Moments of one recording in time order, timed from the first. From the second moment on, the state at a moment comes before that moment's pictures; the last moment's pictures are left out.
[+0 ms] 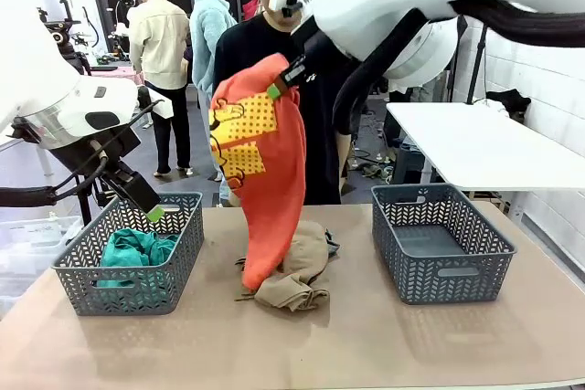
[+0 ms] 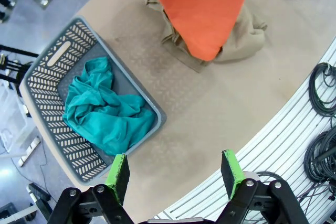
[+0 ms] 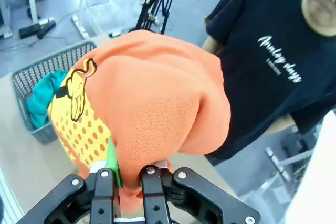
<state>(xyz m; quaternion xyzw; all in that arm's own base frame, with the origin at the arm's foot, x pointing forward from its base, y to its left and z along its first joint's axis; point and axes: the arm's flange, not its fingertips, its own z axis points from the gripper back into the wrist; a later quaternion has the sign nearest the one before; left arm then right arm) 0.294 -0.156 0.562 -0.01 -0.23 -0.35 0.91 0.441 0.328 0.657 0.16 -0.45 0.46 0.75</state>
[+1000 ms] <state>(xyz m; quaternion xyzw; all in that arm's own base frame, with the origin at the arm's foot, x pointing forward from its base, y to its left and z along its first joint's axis) 0.294 -0.156 0.563 -0.01 -0.23 -0.35 0.91 0.415 0.285 0.721 0.17 -0.51 0.42 0.73</state>
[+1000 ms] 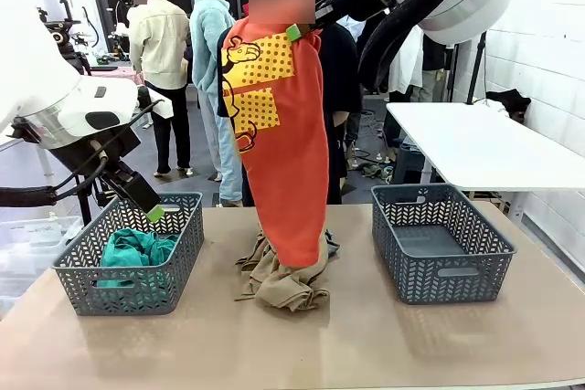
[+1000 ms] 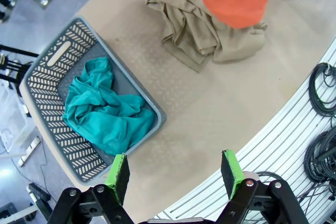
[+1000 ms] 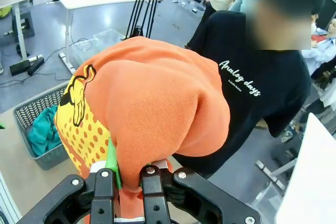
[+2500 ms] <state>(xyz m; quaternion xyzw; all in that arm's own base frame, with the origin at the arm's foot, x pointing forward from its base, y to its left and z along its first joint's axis) 0.294 -0.156 0.563 -0.01 -0.23 -0.35 0.91 0.415 0.285 0.721 0.17 -0.51 0.42 0.73</state>
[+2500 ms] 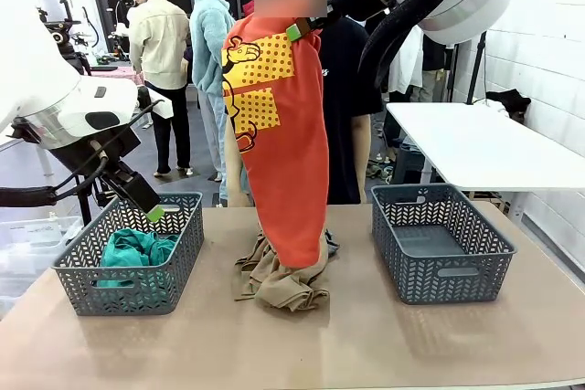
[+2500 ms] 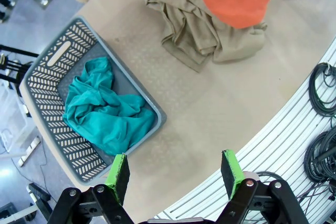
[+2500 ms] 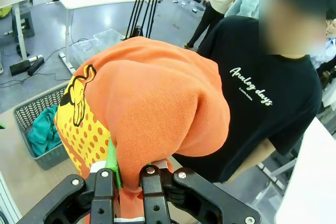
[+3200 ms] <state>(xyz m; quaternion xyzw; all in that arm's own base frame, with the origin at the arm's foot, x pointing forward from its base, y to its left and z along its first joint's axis) 0.294 -0.156 0.563 -0.01 -0.23 -0.35 0.91 0.415 0.285 0.721 0.17 -0.51 0.42 0.73</state>
